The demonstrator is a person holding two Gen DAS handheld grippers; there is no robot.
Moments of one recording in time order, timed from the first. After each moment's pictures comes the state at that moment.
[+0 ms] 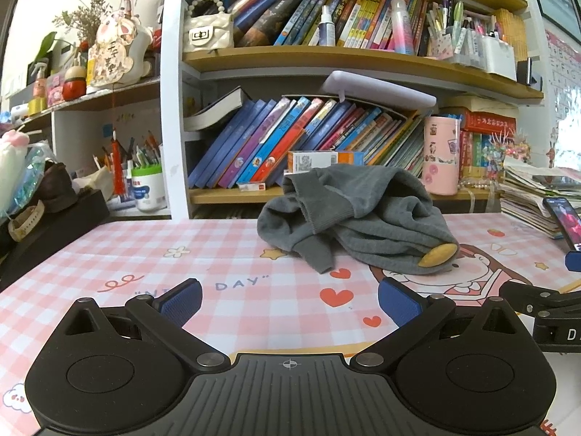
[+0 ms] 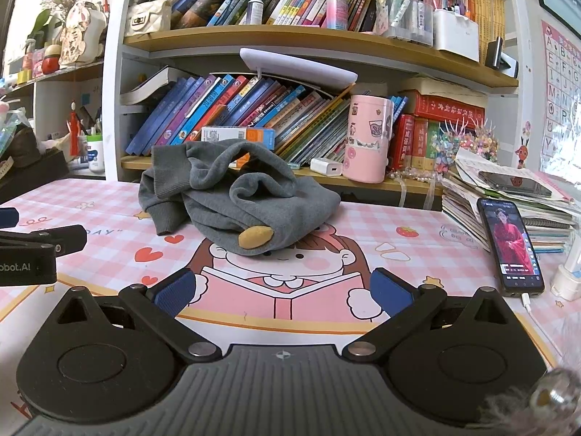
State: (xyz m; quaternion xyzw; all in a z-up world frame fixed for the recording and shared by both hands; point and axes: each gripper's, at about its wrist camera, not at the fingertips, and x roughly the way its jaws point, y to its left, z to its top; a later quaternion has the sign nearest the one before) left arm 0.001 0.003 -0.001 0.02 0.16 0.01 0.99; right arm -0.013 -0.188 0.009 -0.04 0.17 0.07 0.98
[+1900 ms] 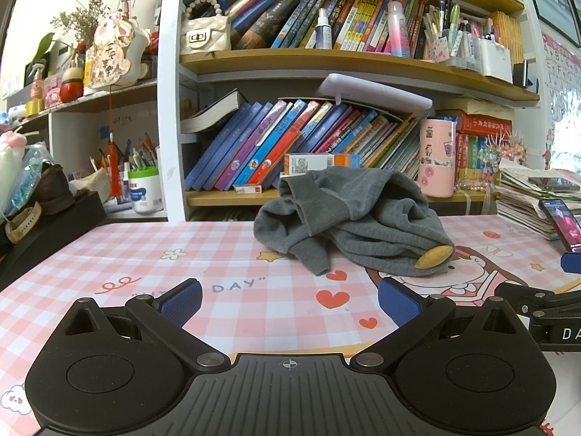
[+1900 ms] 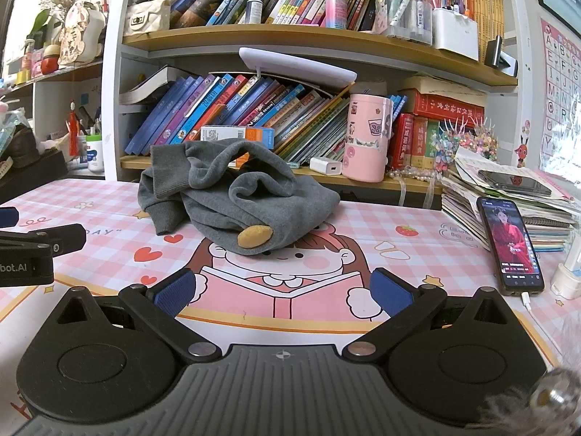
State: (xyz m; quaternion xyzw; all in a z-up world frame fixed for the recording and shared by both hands) left arm 0.000 0.003 0.000 0.02 0.16 0.00 0.99; right arm -0.013 -0.187 0.008 -0.03 0.17 0.06 0.98
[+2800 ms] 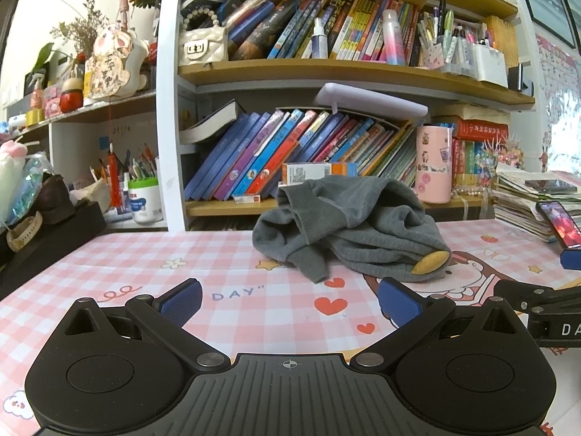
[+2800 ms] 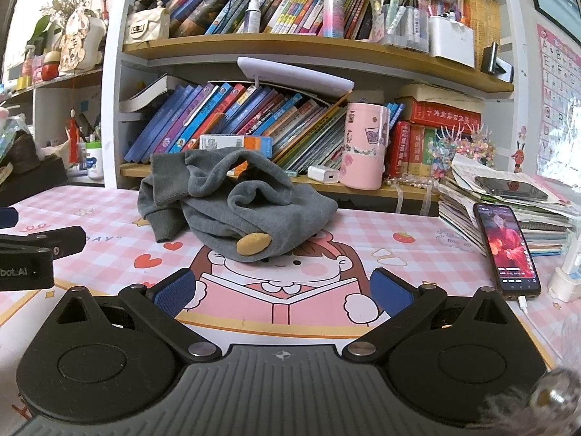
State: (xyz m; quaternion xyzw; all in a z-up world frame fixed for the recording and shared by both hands) left arm -0.006 -0.001 0.001 0.03 0.14 0.00 0.99; right arm -0.015 -0.188 0.009 -0.03 0.16 0.06 0.99
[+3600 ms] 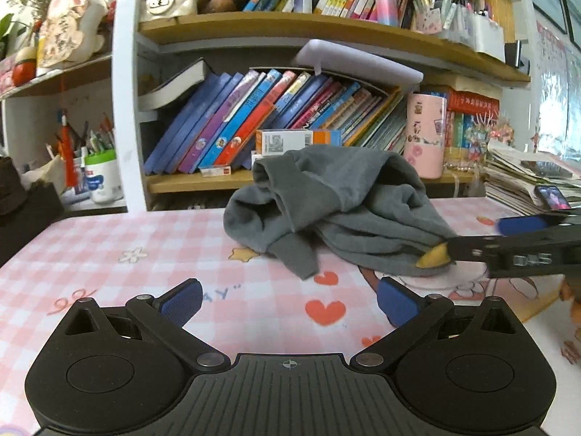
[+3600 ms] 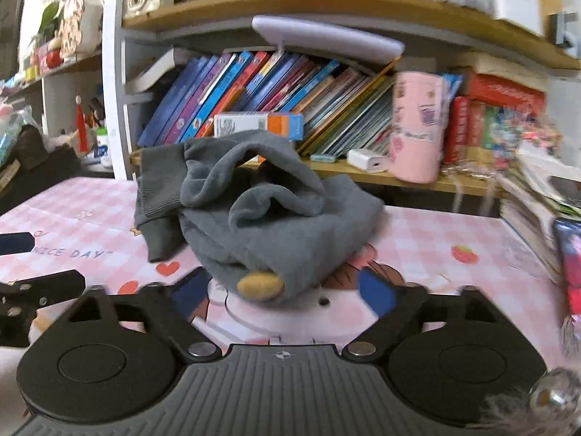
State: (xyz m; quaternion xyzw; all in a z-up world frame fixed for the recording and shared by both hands) left arm 0.069 0.010 -0.003 0.02 0.21 -0.06 0.98; right arm 0.105 -0.186 0.018 -0.02 0.22 0.14 0.96
